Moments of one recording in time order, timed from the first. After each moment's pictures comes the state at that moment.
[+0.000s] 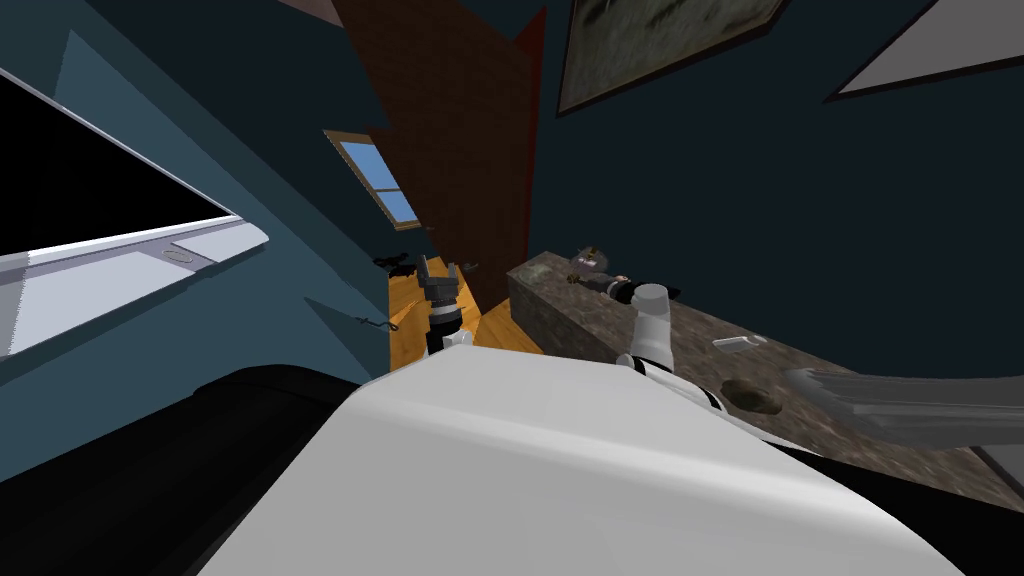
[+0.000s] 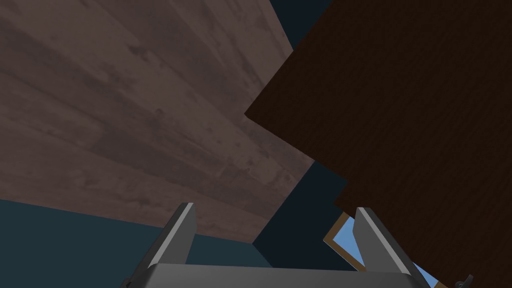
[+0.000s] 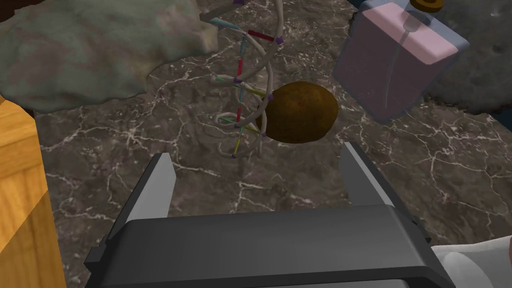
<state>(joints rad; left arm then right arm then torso) 0.50 -0.05 -0.03 -2.23 0.11 -0.60 0.08 -0.37 -0.33 -0.52 -1.36 -0.99 1.01 -0.54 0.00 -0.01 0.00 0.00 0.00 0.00</state>
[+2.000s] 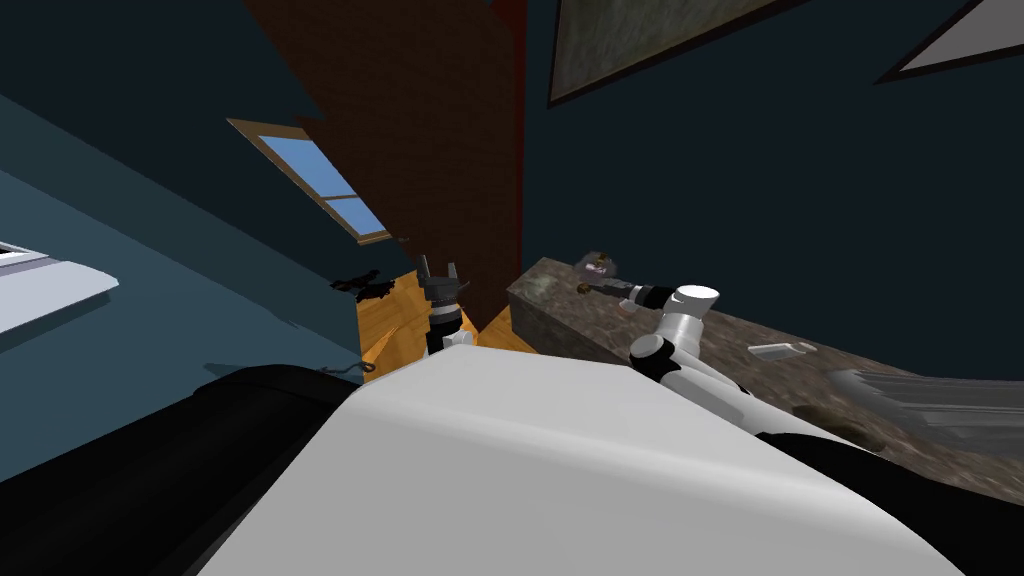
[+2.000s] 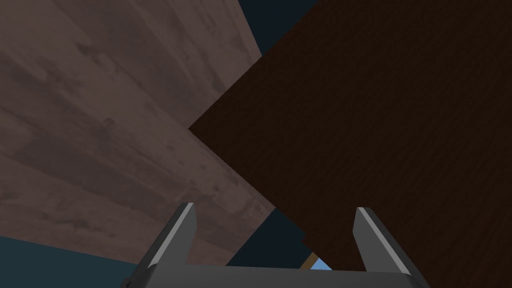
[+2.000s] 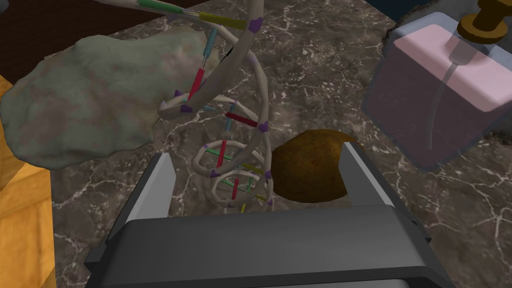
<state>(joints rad) 0.50 -0.05 -0.04 -2.23 0.11 -0.60 0.08 -0.54 -0.45 -0.86 -1.00 -1.06 1.45 -0.24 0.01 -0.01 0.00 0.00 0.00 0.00</state>
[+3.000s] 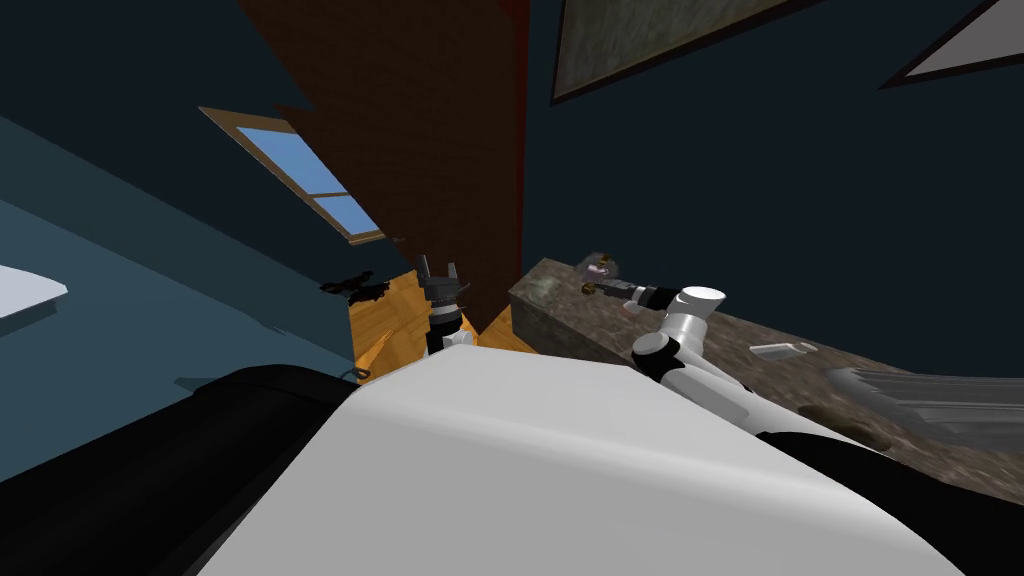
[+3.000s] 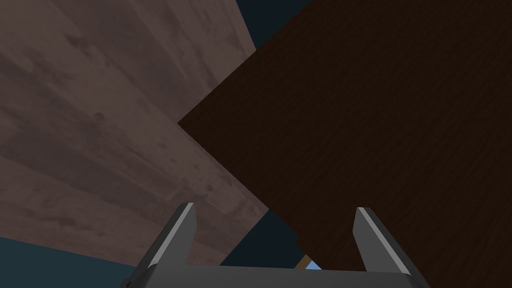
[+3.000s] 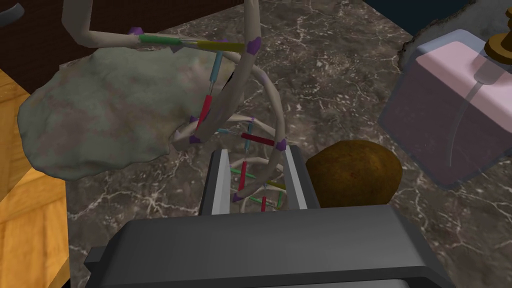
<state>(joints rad) 0.50 -0.05 -0.04 -2.23 0.11 -0.60 0.08 -0.56 -0.46 -0.91 -0.96 -1.06 1.51 -0.19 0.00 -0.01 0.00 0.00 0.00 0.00</state>
